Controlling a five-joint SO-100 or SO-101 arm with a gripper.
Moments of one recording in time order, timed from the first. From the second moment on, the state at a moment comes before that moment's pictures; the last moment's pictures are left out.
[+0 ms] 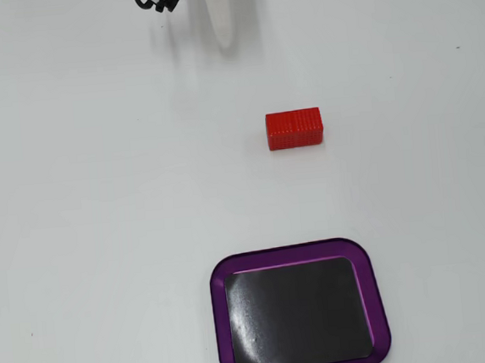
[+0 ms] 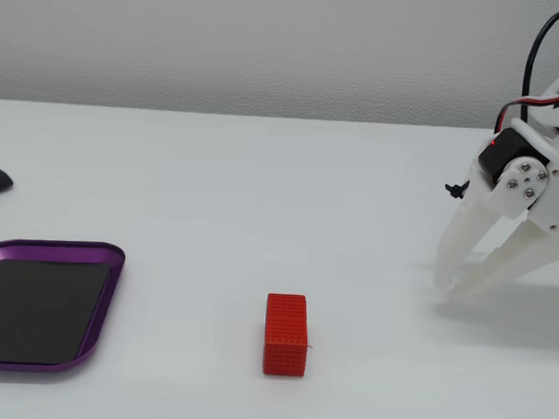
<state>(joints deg) 4.2 191.6 175.6 70.0 -3.2</state>
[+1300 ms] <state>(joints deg) 2.3 153.5 139.6 60.4 -8.7</state>
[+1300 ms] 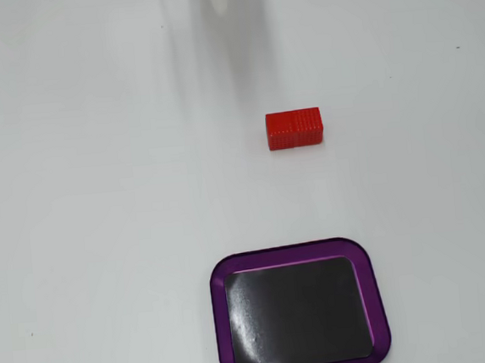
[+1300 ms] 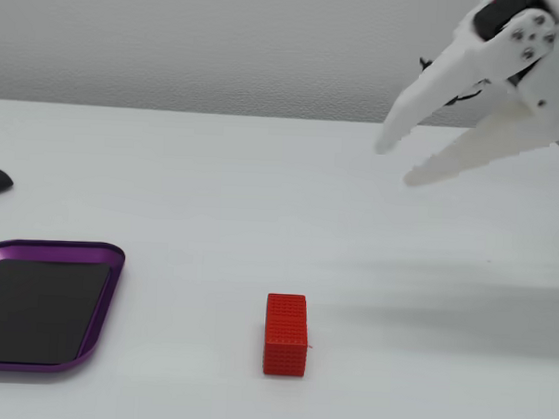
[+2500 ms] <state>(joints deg) -9.8 83.3 95.1 58.7 3.1</state>
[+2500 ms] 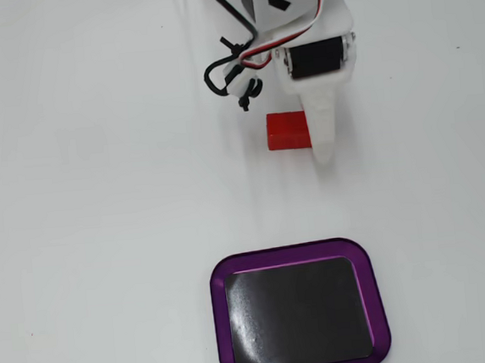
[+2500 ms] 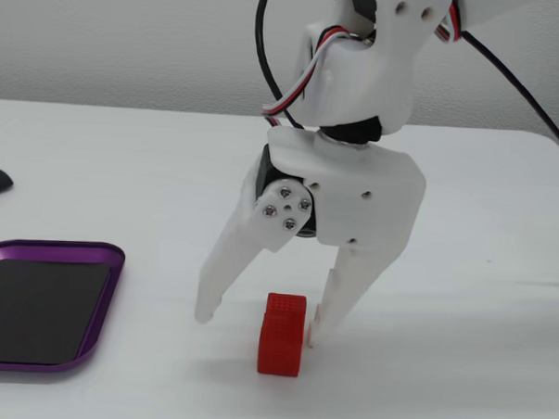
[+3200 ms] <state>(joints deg) -9.2 83.6 103.7 52.5 -0.2</state>
